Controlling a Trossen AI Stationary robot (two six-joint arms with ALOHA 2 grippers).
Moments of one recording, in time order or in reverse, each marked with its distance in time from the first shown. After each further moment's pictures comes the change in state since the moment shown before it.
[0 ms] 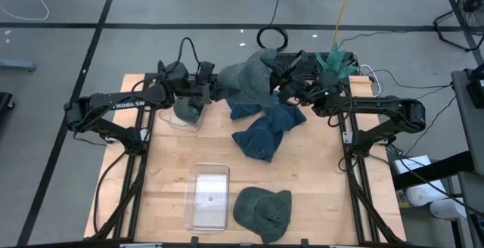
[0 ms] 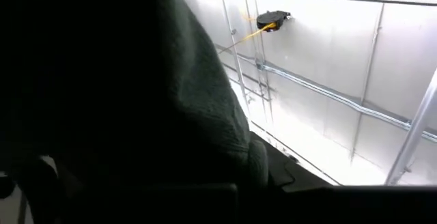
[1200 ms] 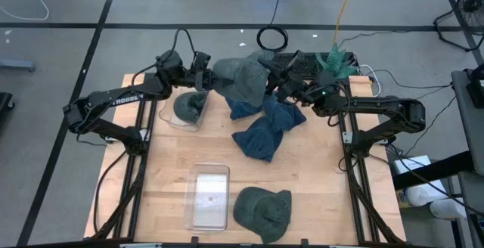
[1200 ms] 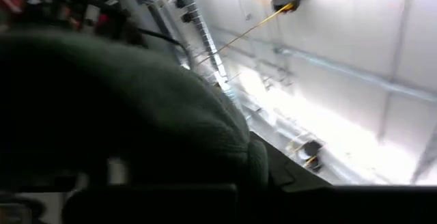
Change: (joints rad) left arm 0.163 0.000 0.000 -0.001 0.214 -0.070; right arm 0.000 0.000 0.000 -0.085 0.012 0.107
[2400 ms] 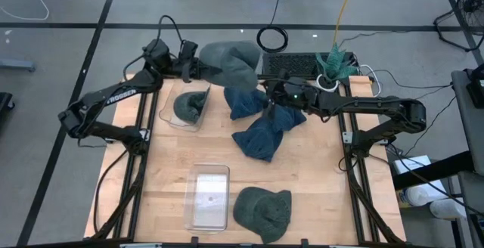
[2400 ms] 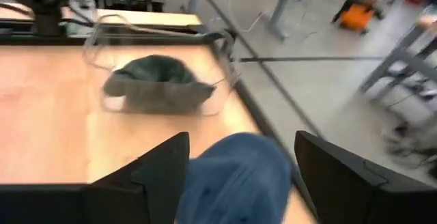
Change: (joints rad) left arm 0.175 -0.070 0.000 -0.048 0.190 0.112; right arm 0.007 -0.009 -0.006 -0.844 0.098 0.907
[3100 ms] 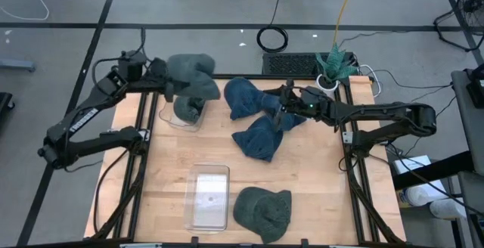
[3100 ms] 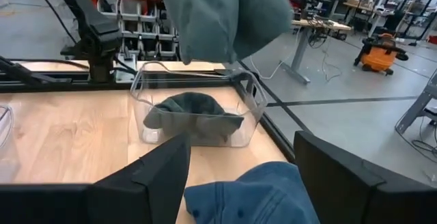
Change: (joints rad) left arm 0.090 -0.439 0.000 -1.096 -0.459 0.544; right arm 0.009 -0.133 -0.271 0.348 -0.105 0.032
